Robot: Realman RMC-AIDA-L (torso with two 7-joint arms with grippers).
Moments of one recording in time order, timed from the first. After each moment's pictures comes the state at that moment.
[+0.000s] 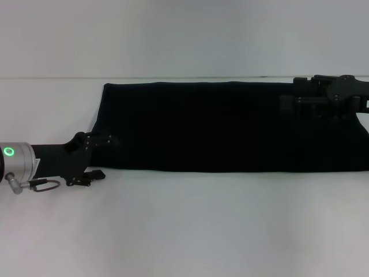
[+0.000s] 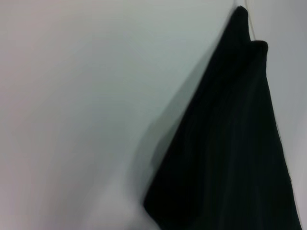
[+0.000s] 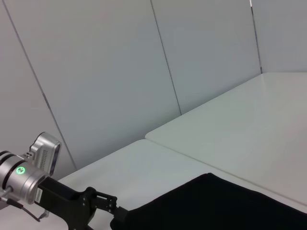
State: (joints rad) left arm -0.67 -2.03 0.45 0.52 2.37 1.19 -2.89; right arm 0.70 1.93 -0.57 -0.61 -2.03 -1.54 1.59
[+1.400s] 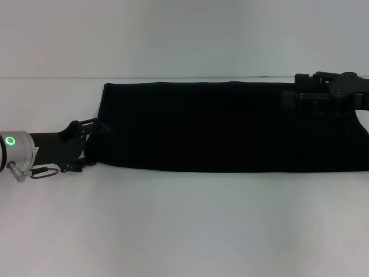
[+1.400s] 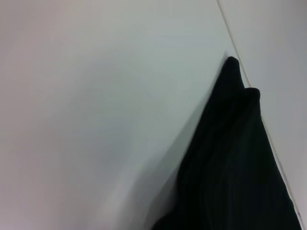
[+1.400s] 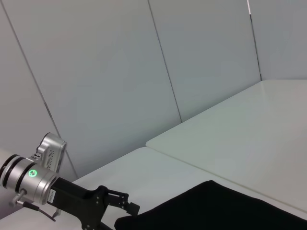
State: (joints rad) left arm -0.69 -2.03 0.46 0.51 2.37 1.07 -2.87; right arm 0.70 1.93 -0.57 -0.61 -2.00 -1.55 1.60
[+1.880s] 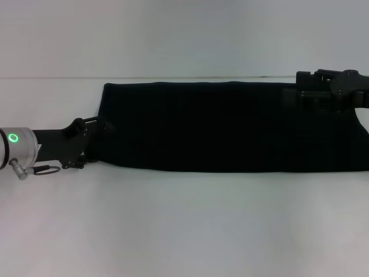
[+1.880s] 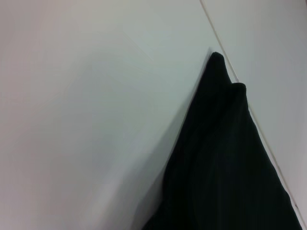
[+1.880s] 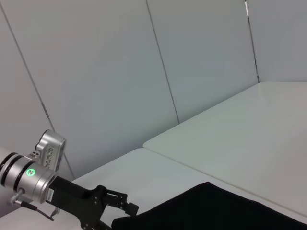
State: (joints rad) left arm -0.71 -2.03 0.46 0.51 2.38 1.07 -2.83; right arm 0.70 1.93 -0.57 -0.62 -2.00 -1.54 1.59
